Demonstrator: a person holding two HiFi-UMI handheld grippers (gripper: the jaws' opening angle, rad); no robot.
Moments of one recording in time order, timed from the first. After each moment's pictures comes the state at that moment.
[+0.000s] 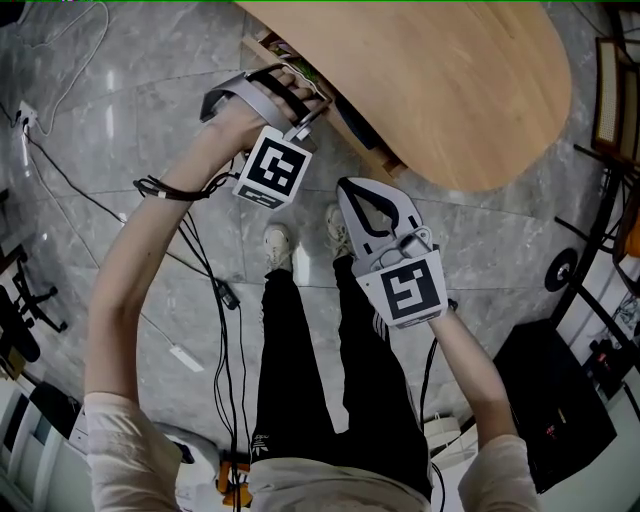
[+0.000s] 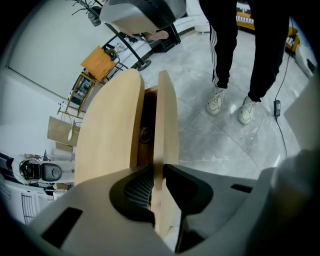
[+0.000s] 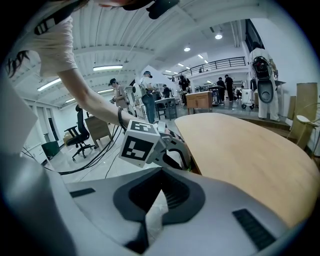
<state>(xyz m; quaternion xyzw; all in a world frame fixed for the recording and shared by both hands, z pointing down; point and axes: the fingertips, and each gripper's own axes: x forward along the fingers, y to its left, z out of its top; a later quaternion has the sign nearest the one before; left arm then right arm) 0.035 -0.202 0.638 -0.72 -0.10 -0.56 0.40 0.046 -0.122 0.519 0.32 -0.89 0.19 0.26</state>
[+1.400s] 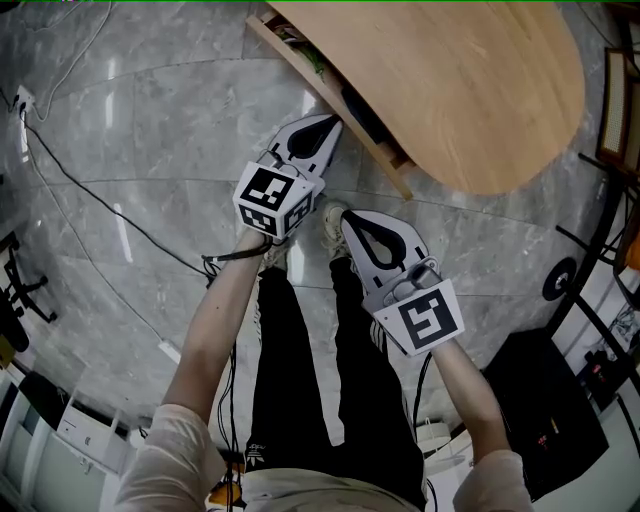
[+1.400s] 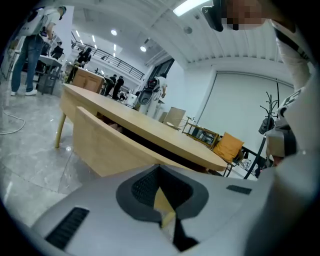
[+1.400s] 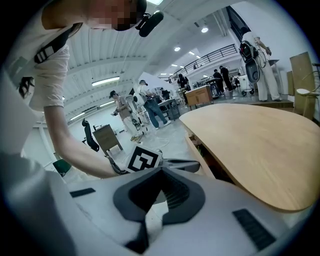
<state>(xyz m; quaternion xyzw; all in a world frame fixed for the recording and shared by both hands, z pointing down) 0.045 -0.187 0.634 -0.86 0.41 -0.08 -0.28 0.052 -0.077 0.525 0.29 -0.91 0.24 0.19</state>
